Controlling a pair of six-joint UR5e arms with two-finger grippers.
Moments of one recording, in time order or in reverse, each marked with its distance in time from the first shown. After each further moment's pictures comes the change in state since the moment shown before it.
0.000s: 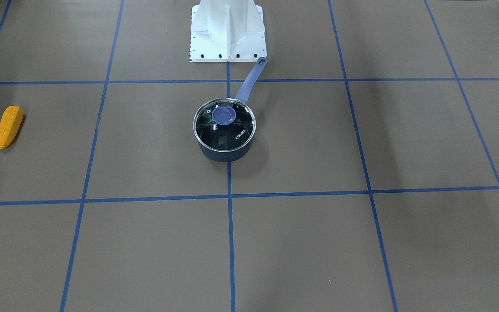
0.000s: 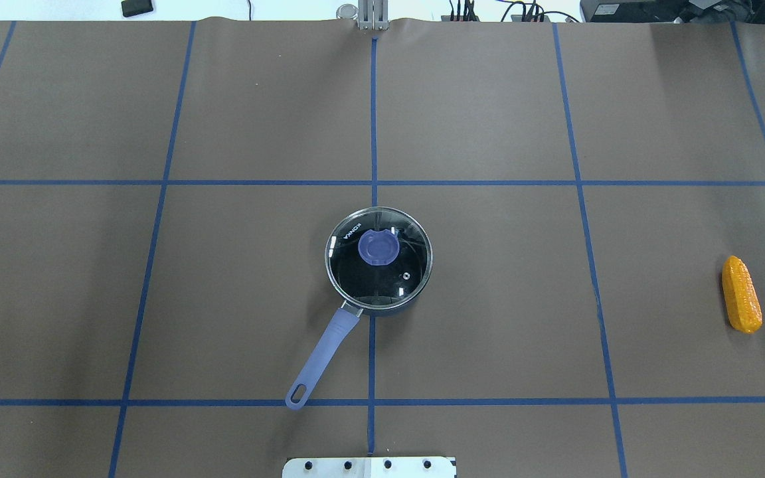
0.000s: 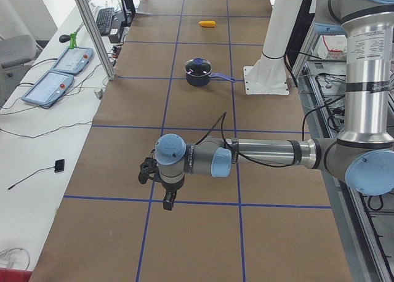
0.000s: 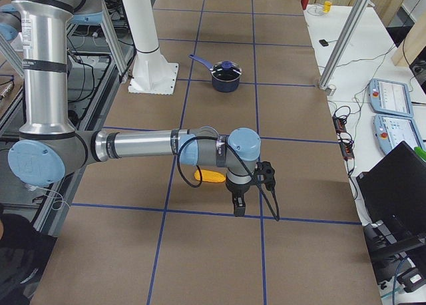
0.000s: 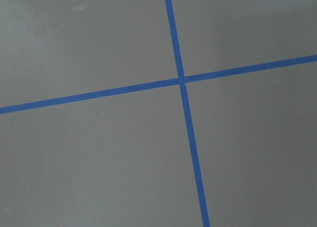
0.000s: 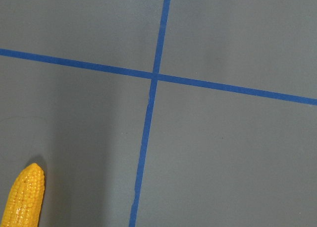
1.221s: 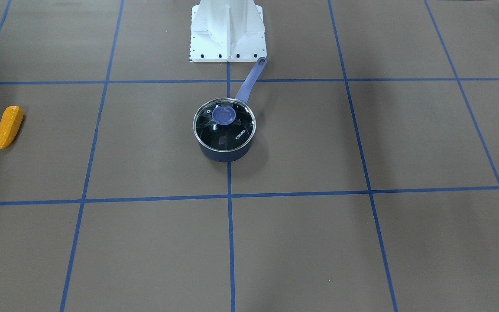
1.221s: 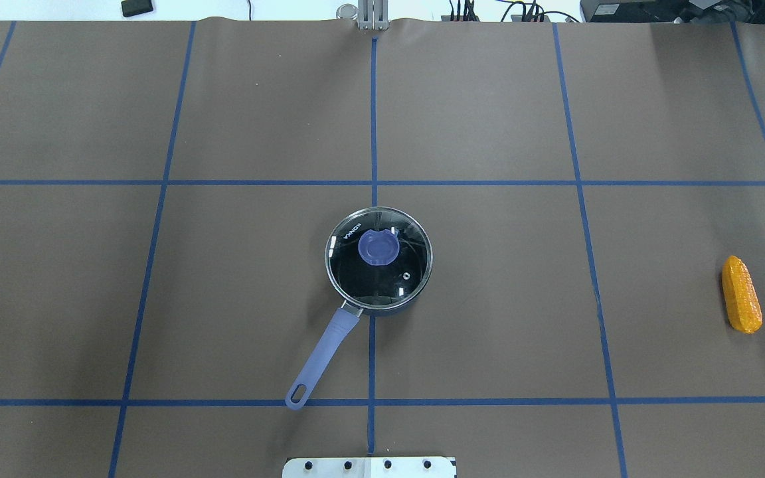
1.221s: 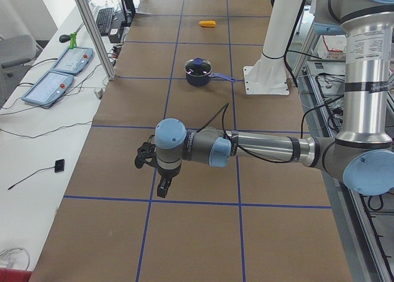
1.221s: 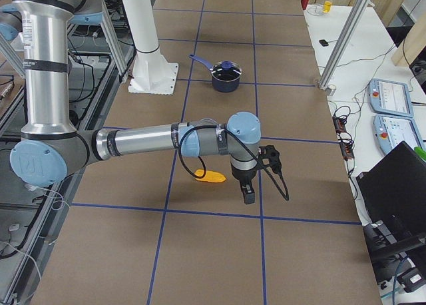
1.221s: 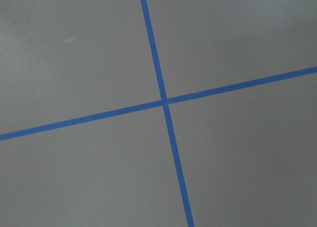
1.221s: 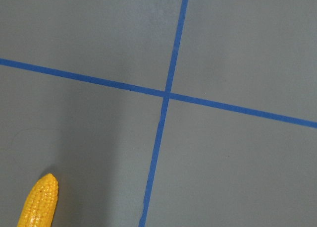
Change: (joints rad) left arm 0.000 -0.024 -0.069 -0.036 0.000 -0.008; right arm -0.005 0.008 0.059 0.132 0.003 0.012
